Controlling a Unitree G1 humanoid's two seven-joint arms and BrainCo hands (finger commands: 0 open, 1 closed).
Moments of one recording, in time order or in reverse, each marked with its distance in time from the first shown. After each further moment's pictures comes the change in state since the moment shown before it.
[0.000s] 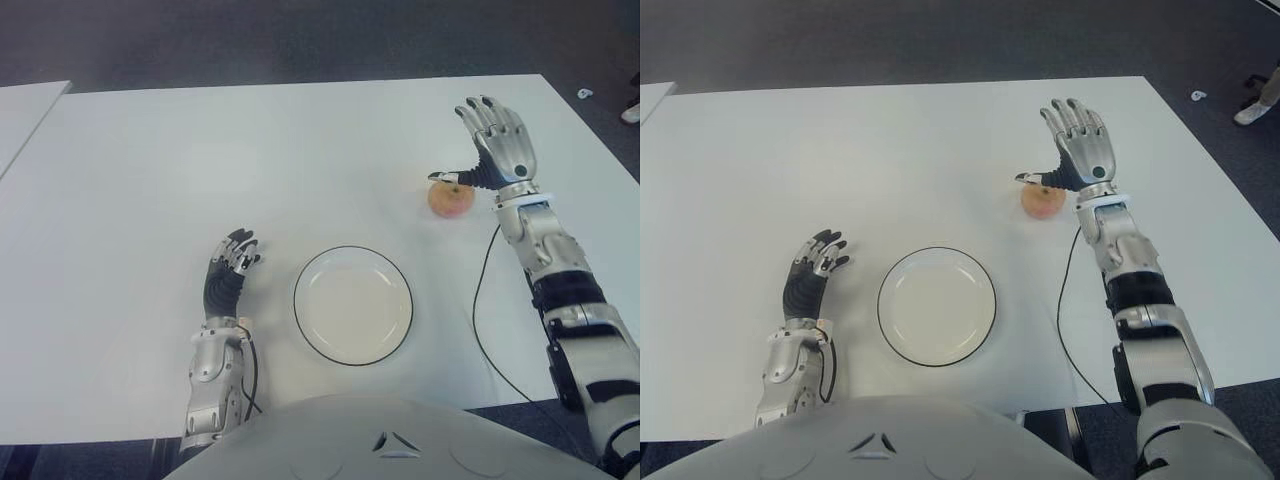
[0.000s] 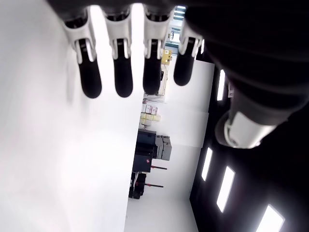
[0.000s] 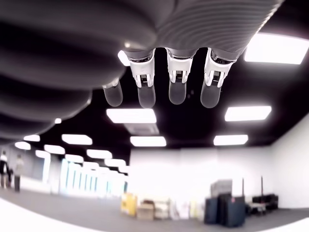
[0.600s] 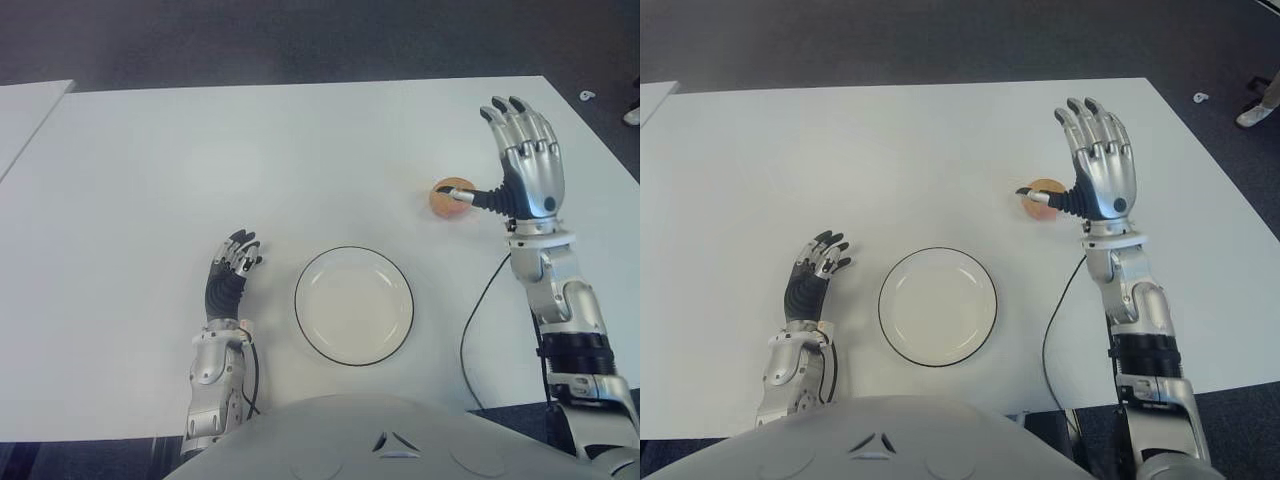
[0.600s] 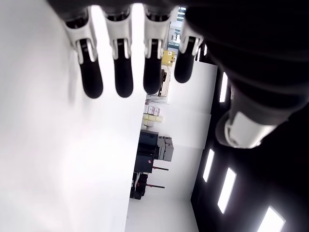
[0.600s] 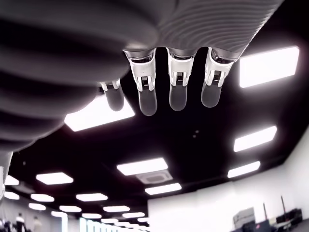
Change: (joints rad) left arm 0.012 -0.001 0.000 -0.007 0.000 0.003 0.000; right arm 0.360 0.069 -0.218 -0.559 0.043 -0.061 -0.015
